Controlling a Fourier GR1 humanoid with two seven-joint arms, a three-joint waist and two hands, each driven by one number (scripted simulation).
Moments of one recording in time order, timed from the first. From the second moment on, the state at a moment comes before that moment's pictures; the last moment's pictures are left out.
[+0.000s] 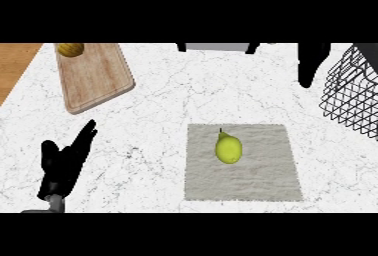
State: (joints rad) left arm 0.02 0.27 -0.07 -1.47 0.11 0.04 0.21; right arm -1.43 -0.58 0.58 -0.78 -0.36 1.08 0.39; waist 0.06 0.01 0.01
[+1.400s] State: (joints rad) left arm 0.08 0.23 -0.06 -1.50 0.08 0.06 0.21; right arm -1.17 -0.34 0.65 -0.79 0.00 0.91 0.17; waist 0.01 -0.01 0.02
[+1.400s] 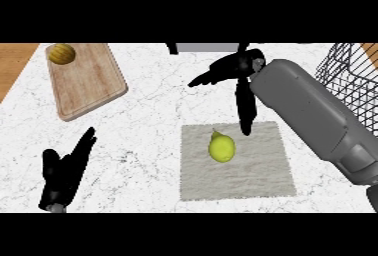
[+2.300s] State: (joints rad) left arm 0.11 0.24 -0.03 -1.53 0.09 0.03 0.24; right arm -1.02 -0.26 0.66 -0.82 0.16 0.79 0.09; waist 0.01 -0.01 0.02
